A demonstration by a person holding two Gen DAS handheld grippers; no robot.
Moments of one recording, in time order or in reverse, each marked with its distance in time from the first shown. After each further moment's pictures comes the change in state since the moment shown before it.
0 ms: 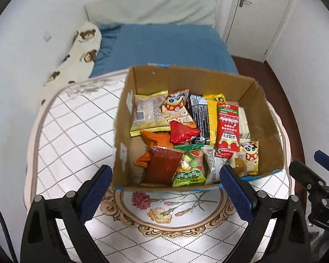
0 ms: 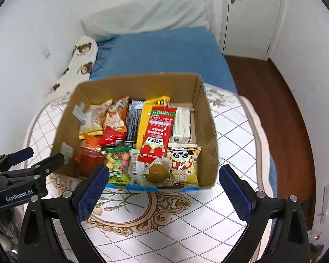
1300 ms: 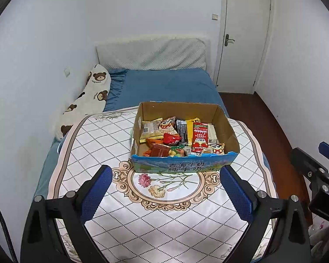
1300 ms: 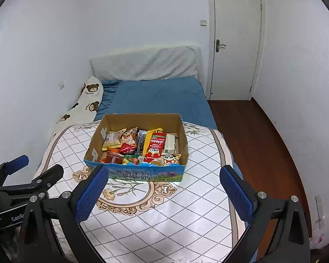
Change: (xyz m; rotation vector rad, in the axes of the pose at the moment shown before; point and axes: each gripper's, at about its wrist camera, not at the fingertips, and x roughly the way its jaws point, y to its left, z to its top) left arm -0.176 -0.027 -0.115 0.029 -0.305 0.006; right arm -0.220 0.009 -0.113 -0.018 -0.324 -0.058
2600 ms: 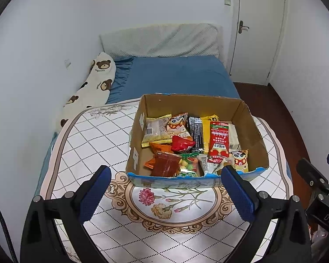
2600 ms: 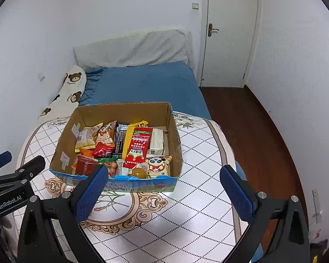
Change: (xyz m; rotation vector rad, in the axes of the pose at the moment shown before) left arm 0.116 0.003 0.032 -0.011 0.092 0.068; right arm 0.138 -0.009 0.016 0.021 0.091 -0.079
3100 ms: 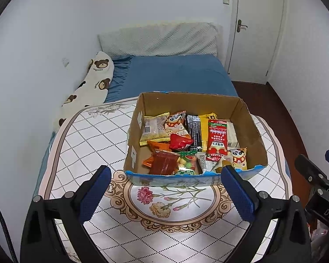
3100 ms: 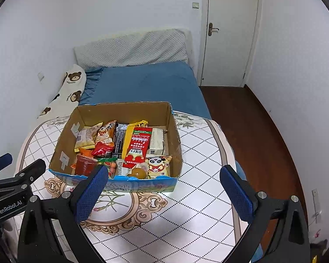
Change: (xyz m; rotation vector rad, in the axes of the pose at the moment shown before) left arm 0.003 -0.001 -0.002 0.006 0.007 -0.013; right arm 0.004 -0.001 0.000 0.004 0.007 0.003
